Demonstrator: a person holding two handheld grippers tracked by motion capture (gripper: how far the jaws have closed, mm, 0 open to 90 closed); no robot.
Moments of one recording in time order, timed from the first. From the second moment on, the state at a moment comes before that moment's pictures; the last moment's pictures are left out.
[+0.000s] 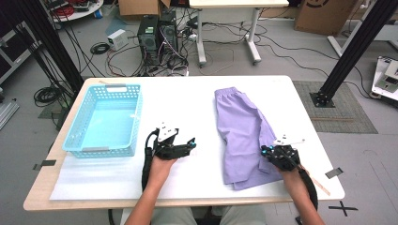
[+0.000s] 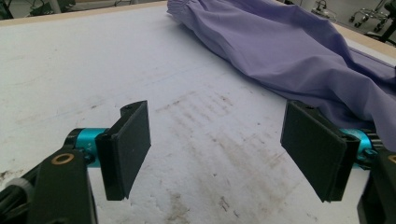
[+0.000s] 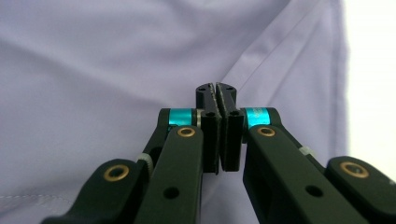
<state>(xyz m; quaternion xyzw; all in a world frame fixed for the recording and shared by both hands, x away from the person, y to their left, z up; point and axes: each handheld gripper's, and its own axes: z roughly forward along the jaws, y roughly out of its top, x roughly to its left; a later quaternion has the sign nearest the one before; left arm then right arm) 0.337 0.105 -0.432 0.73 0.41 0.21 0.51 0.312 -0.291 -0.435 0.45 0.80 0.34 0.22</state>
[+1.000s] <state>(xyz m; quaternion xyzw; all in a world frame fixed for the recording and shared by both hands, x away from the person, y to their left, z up) 0.341 0.108 -0.433 0.72 0.43 0.21 0.50 0.310 -0.344 -0.430 0.48 0.77 0.36 0.22</state>
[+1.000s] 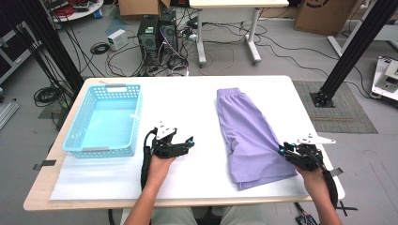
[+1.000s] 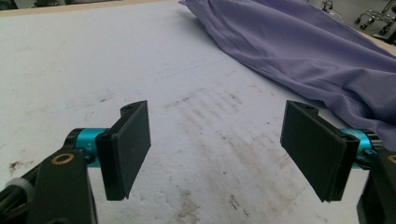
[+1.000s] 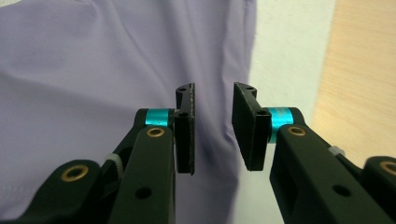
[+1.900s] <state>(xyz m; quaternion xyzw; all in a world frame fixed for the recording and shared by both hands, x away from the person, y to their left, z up) 0.342 0.123 -0.431 0.73 0.42 0.21 0.51 0.467 -0.286 -0.415 0.45 0.76 0.41 0.22</state>
